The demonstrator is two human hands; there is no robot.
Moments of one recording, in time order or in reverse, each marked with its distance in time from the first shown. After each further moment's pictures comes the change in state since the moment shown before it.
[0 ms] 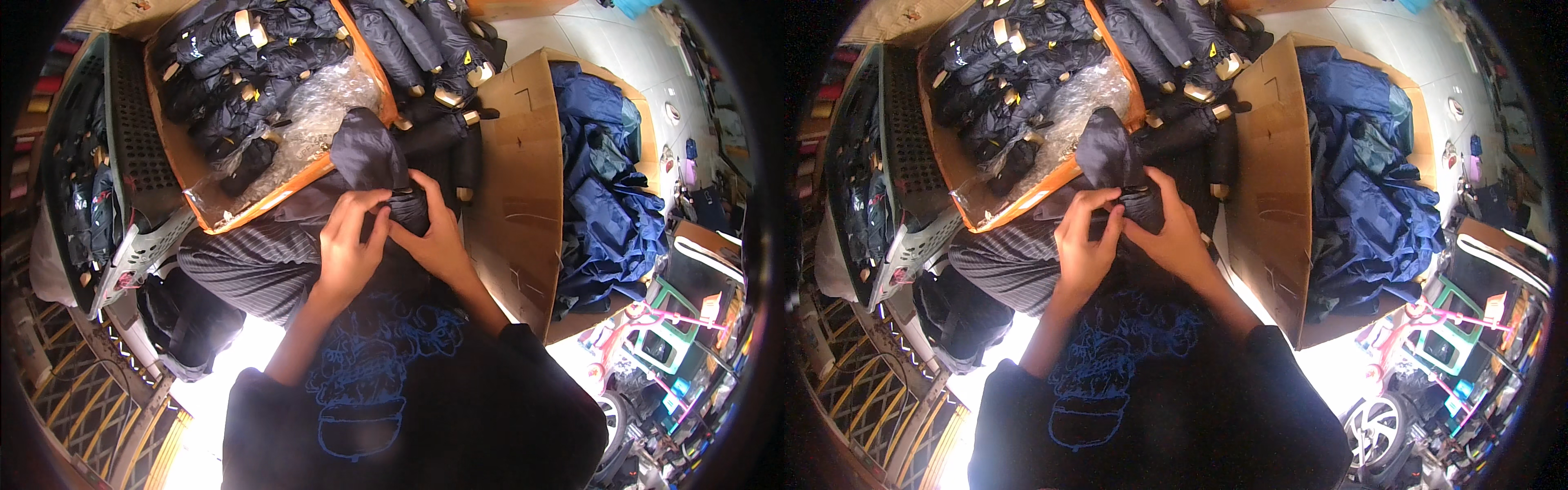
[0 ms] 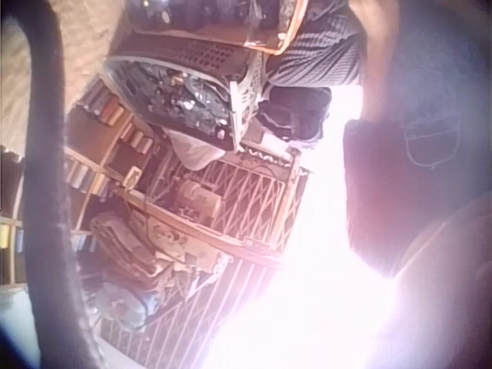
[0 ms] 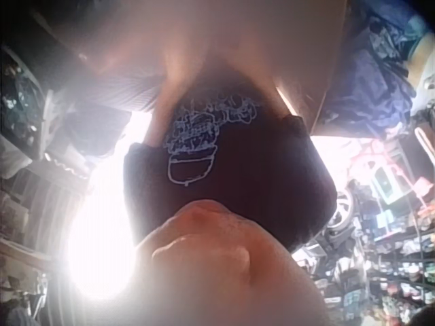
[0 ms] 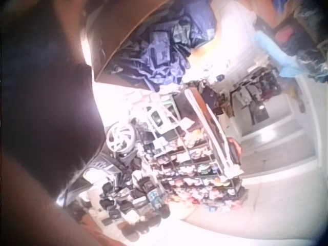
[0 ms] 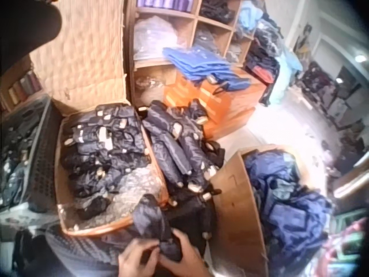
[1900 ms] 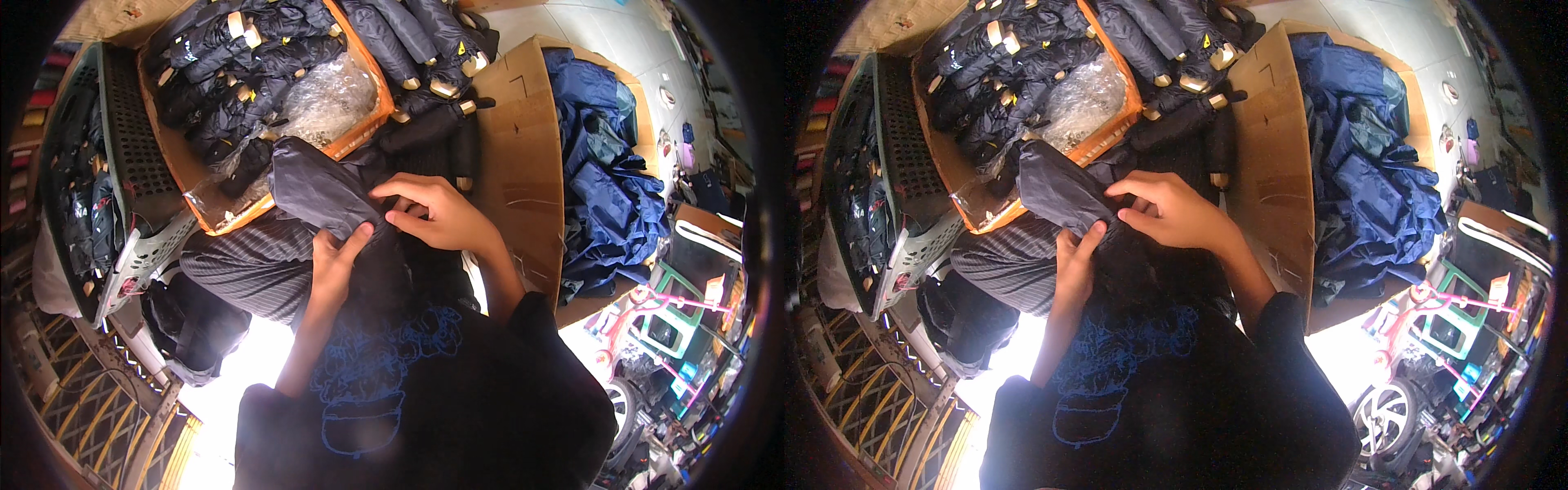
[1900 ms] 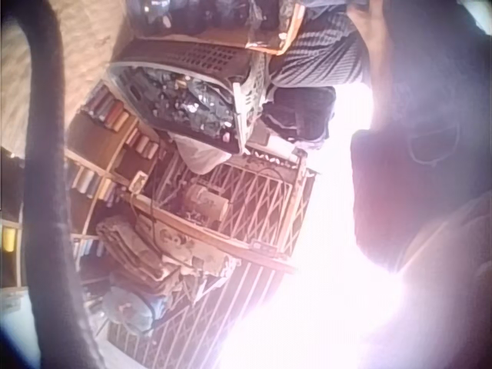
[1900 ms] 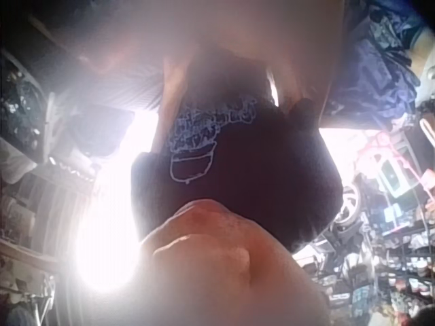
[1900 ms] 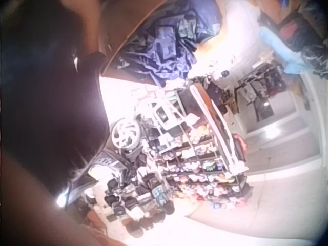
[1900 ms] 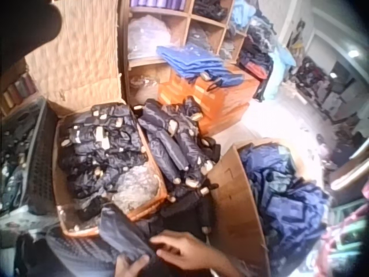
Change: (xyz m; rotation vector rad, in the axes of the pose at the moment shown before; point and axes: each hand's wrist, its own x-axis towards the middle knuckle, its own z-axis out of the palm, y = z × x) left_hand -0.050 -0.019 -0.018 -0.717 0.074 -0.980; right_hand 0.028 -0.029 -0.024 -0.060 -0.509 -0.166
